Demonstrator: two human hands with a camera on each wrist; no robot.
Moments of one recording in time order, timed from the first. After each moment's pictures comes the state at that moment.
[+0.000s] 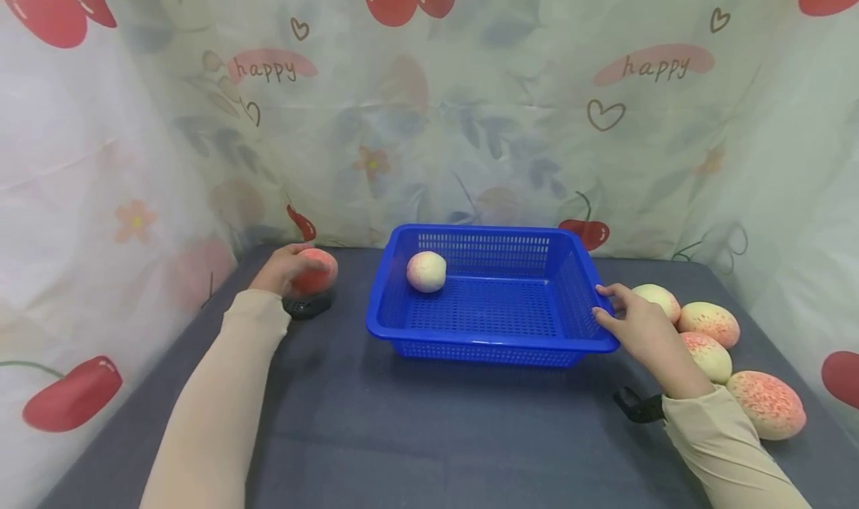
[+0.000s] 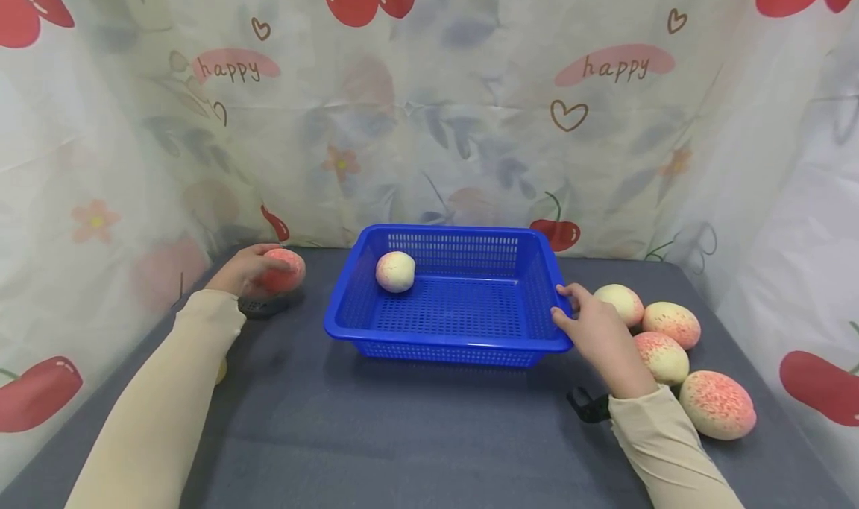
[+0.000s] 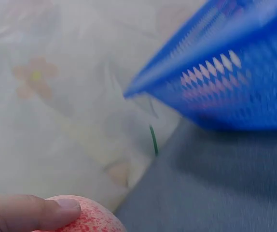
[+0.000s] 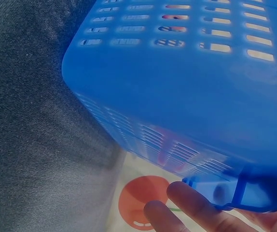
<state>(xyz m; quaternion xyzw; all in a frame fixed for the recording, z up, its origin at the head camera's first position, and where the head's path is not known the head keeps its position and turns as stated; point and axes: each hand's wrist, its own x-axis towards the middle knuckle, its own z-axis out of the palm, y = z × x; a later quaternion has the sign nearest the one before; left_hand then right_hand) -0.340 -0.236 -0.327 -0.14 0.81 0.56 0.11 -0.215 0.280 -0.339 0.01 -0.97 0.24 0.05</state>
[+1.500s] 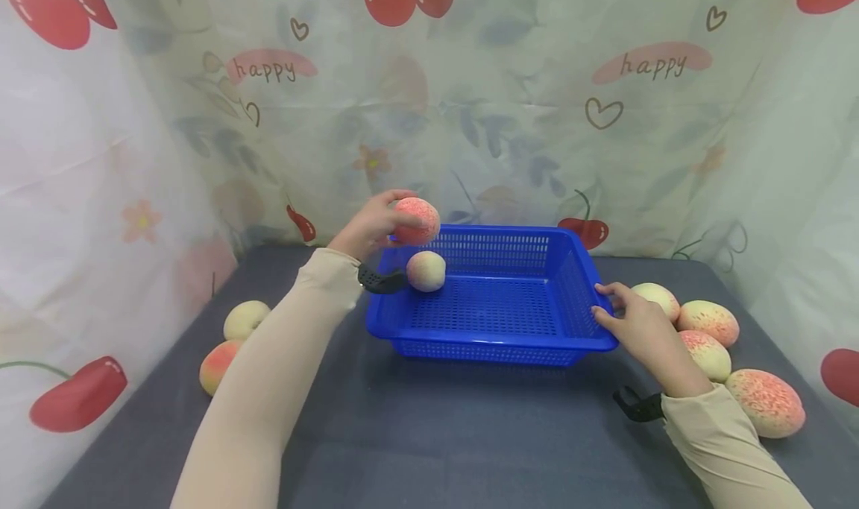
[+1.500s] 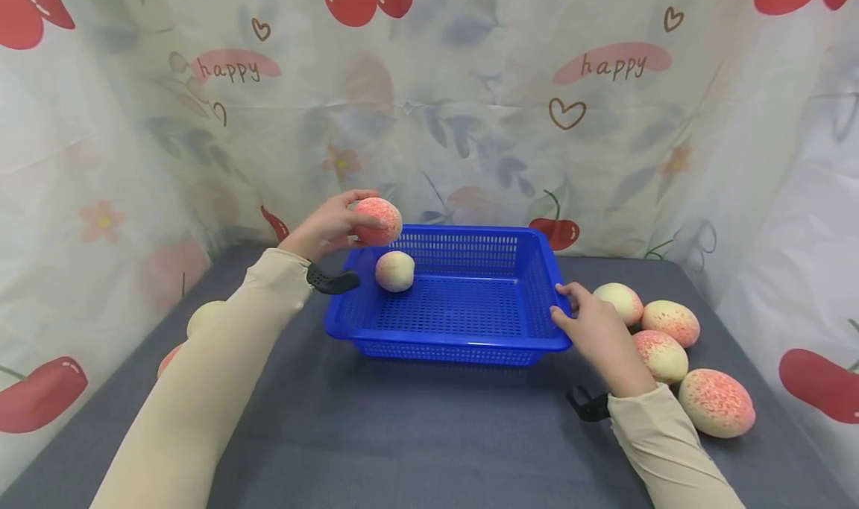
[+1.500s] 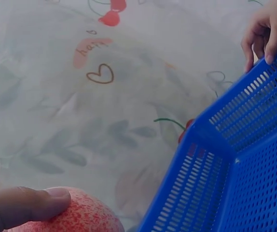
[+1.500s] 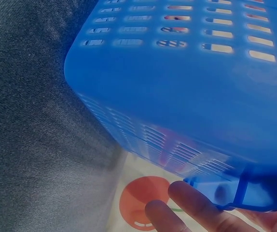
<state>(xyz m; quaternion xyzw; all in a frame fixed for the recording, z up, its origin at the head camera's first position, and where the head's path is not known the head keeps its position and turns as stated) -0.338 -0.090 -0.252 0.05 0.74 0.66 0.12 -0.213 0.279 -0.341 0.01 -0.97 0.25 0.05</state>
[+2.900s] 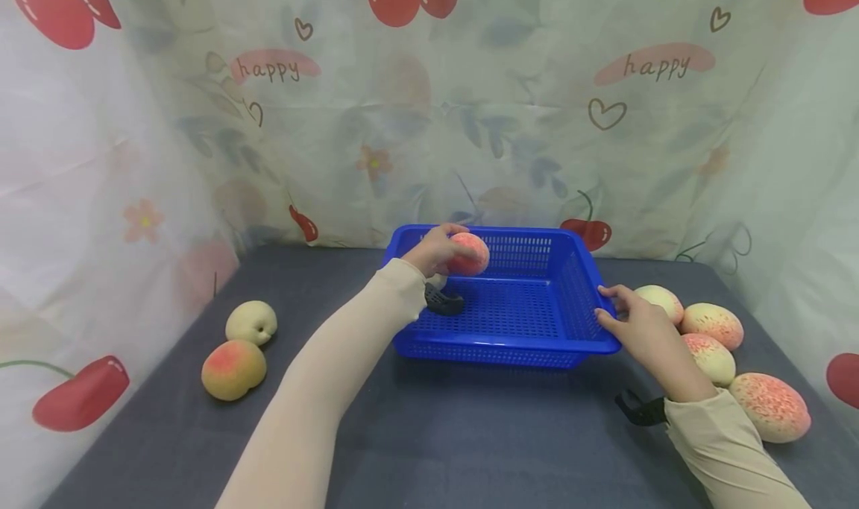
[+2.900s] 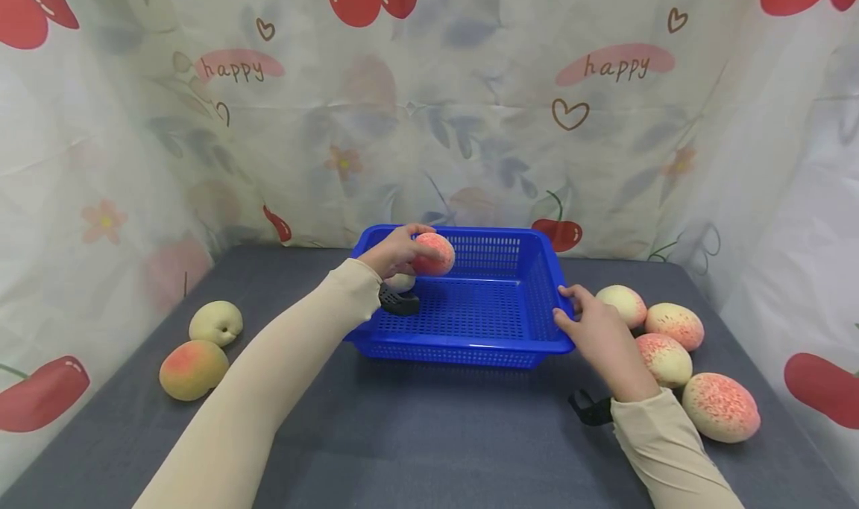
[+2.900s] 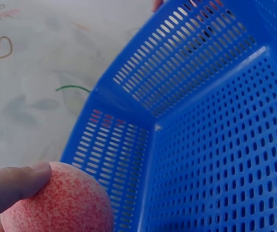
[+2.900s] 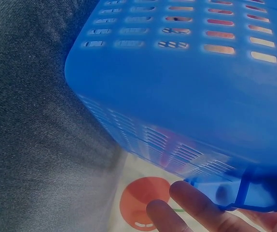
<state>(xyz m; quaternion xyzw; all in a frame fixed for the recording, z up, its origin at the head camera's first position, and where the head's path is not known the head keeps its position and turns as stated) -0.356 -0.015 -0.313 0.03 0.79 0.60 0.15 -0.213 0.279 -0.344 0.01 -0.97 0.26 0.04</state>
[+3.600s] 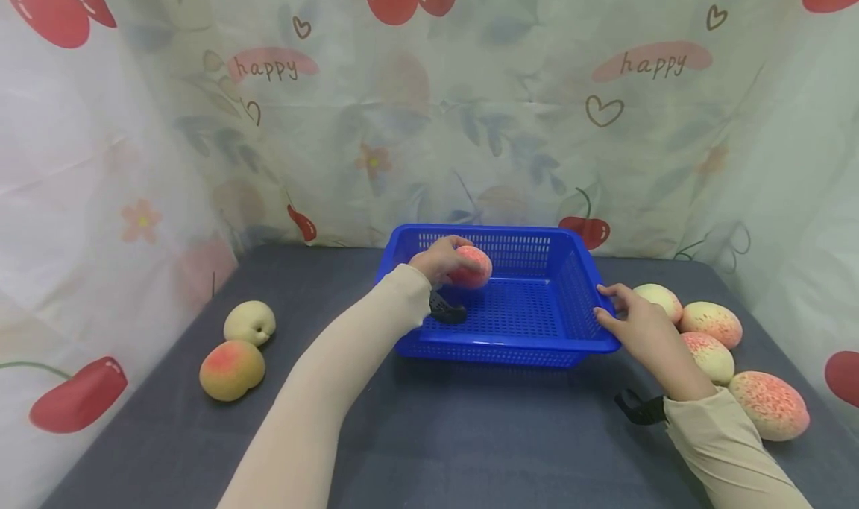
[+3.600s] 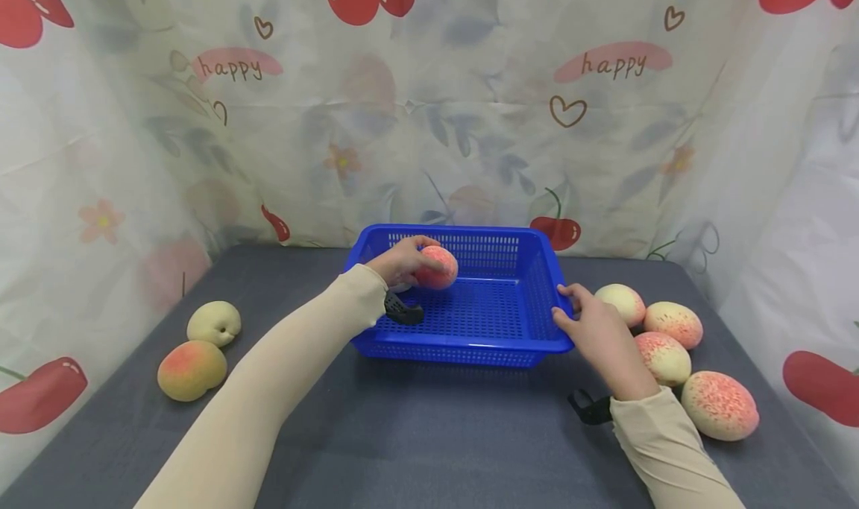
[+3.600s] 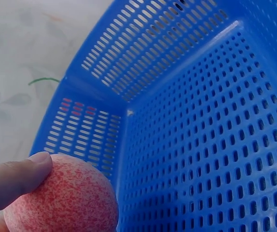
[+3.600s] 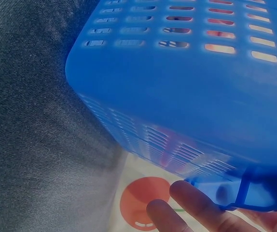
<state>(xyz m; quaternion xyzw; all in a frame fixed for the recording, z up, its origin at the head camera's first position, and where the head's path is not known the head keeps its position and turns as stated) -0.353 -0.008 -0.331 0.04 0.81 0.56 0.17 -0.211 0.279 -0.346 0.01 -0.97 0.25 0.04</state>
